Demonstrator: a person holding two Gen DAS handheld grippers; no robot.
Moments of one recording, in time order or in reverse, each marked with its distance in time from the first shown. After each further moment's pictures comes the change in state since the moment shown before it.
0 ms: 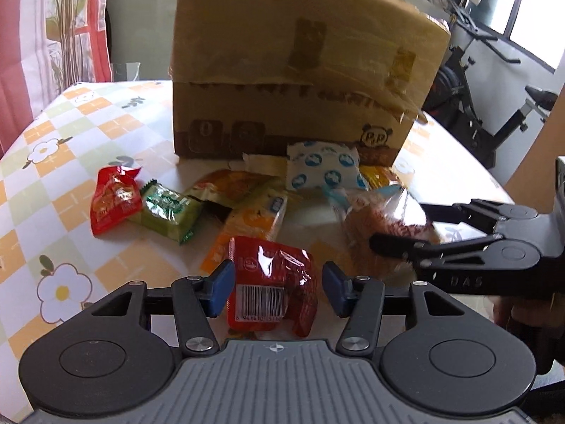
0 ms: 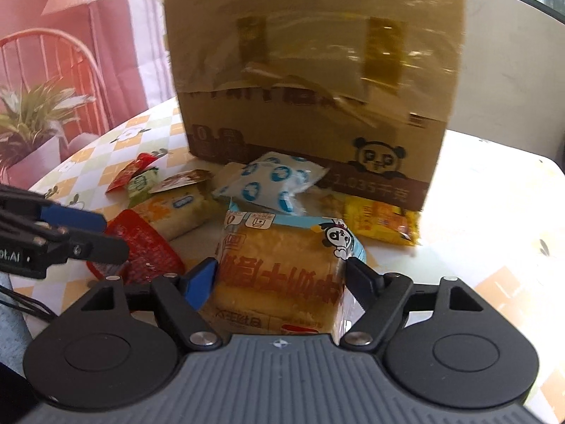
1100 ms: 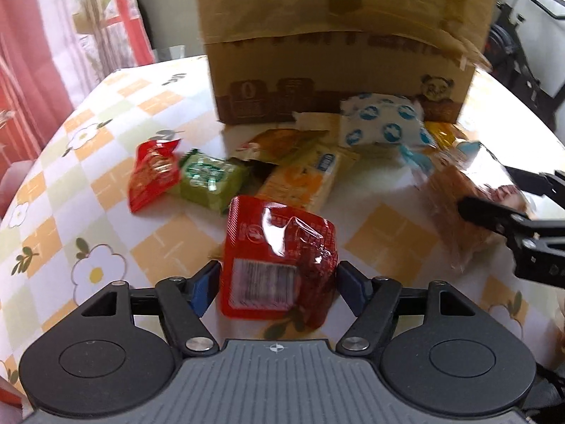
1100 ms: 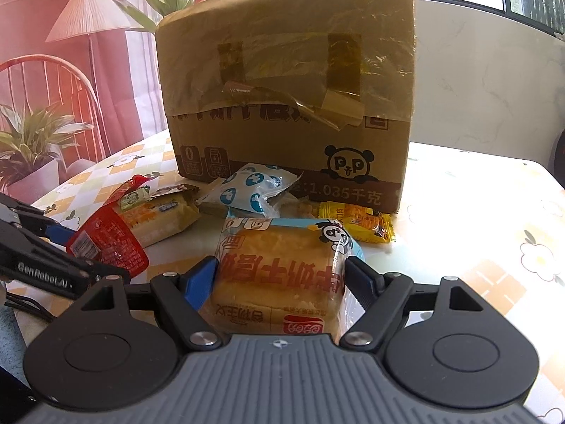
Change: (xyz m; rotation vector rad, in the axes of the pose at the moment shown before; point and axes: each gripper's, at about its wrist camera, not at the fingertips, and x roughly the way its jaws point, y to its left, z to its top) left arm 0.026 0.004 -0.006 0.030 0.097 0.249; right arm -0.013 -0.013 -0.023 0.019 -0.130 0.004
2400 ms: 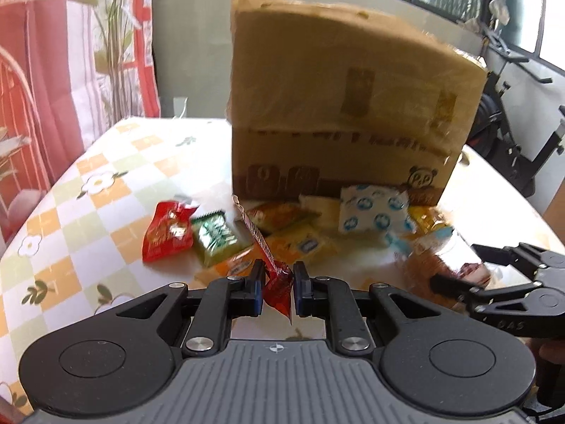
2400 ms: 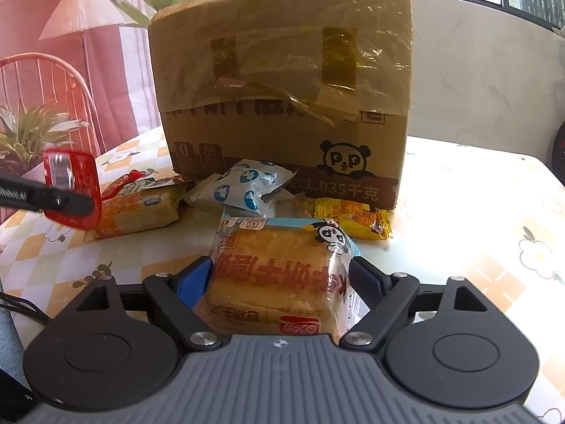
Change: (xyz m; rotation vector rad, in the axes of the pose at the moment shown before) left arm -0.045 0.021 0.008 -0.073 -0.229 -0.084; right arm 0.004 -0.003 0.004 0.004 0.029 -0.012
